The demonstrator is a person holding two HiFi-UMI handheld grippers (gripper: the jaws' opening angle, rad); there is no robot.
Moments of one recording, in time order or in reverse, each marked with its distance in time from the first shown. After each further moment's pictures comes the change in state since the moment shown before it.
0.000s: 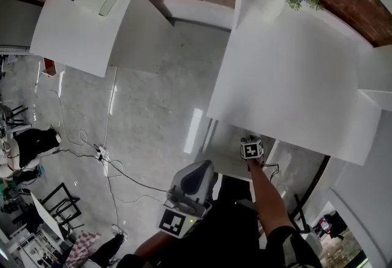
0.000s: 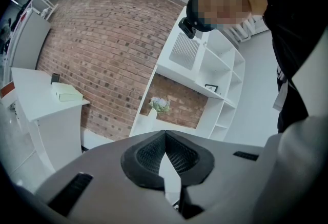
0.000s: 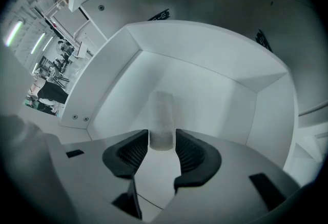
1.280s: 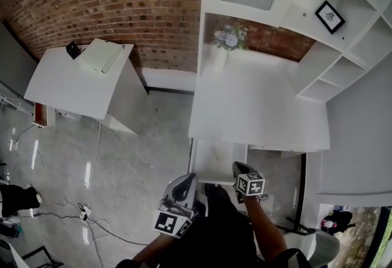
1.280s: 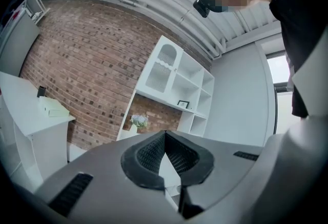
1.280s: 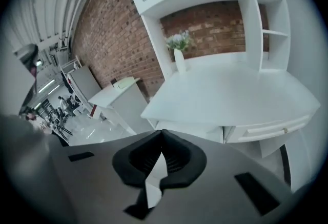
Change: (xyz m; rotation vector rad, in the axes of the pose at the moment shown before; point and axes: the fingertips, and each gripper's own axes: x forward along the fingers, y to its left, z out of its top) left arm -0.196 -0.062 0.028 0.110 -0.161 -0.236; right arm -0.341 0.104 0.000 0.200 -0.670 0.006
